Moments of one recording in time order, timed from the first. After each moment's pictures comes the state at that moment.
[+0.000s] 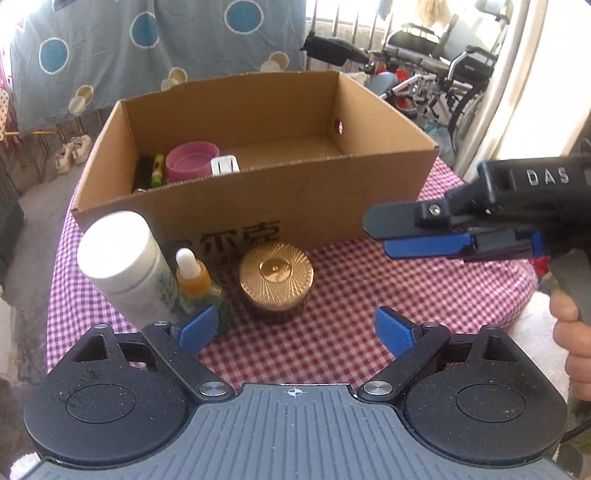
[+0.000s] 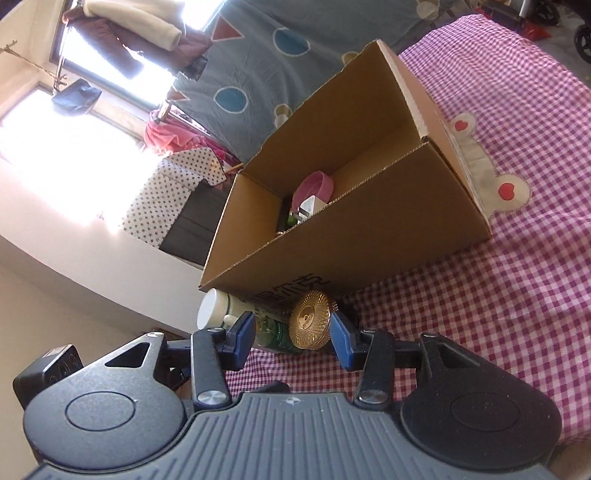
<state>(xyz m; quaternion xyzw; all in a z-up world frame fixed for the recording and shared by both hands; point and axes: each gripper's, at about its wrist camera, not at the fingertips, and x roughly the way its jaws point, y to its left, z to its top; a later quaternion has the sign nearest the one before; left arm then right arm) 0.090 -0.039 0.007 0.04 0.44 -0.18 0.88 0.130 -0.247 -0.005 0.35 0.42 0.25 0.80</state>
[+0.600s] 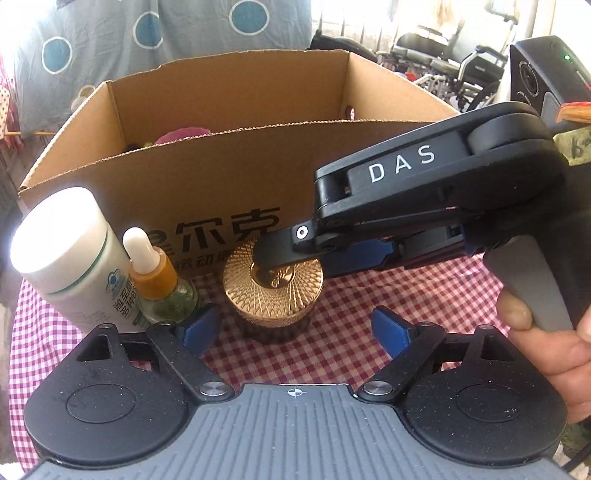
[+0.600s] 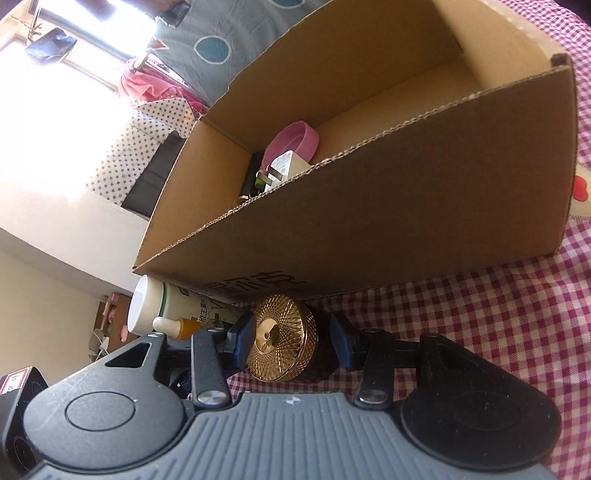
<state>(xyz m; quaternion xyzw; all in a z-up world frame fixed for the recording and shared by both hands) 0.117 -0.057 -0.034 0.04 0.42 -0.17 0.89 0.180 -0.201 -0.045 0.29 0.48 0.26 0.78</state>
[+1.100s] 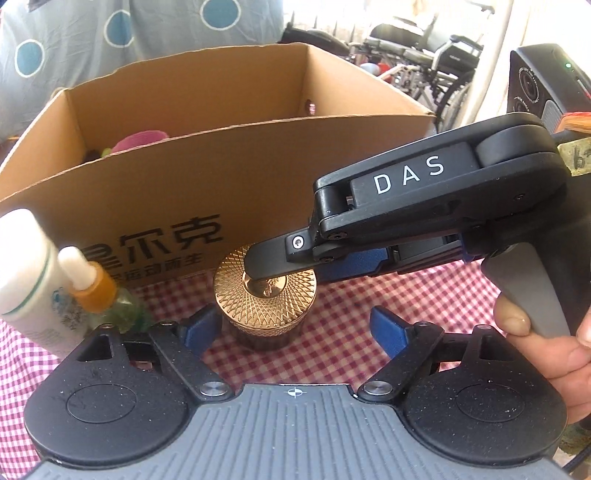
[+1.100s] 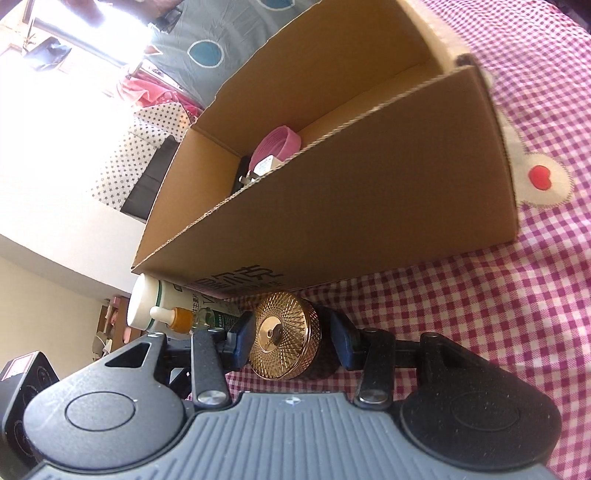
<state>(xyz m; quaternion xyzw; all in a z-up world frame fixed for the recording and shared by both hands) 0.112 -0.082 -0.032 0.05 0.43 -0.22 0.87 0.166 -0.238 -0.045 0.31 0.48 0.24 0.78</state>
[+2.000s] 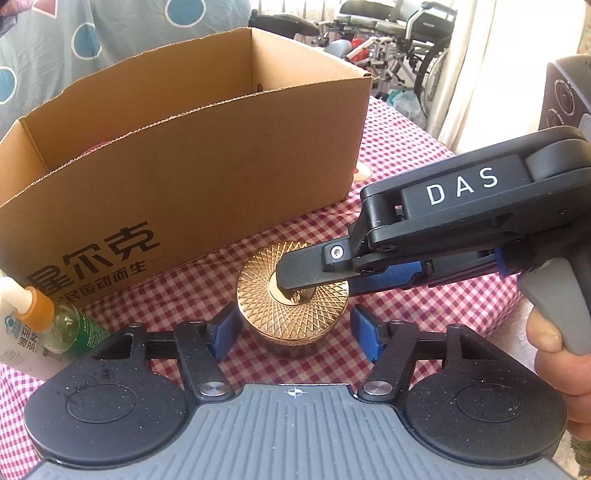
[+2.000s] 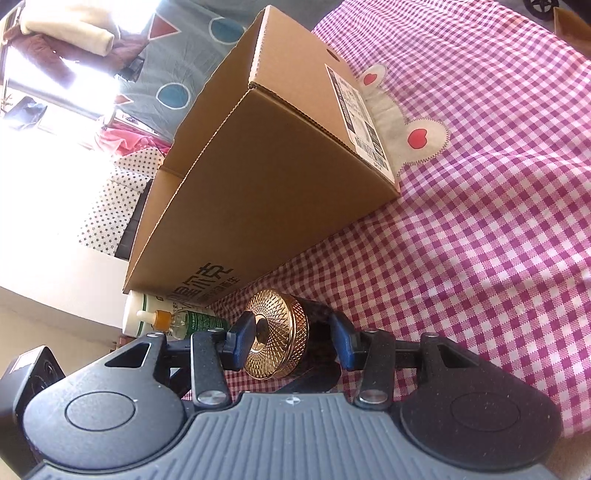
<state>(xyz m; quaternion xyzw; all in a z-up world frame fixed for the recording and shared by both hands) 0.108 -0.126 -0.036 0.10 0.44 -0.23 0.86 0.129 -0.285 -0.064 0.38 0.47 0.19 0.78</state>
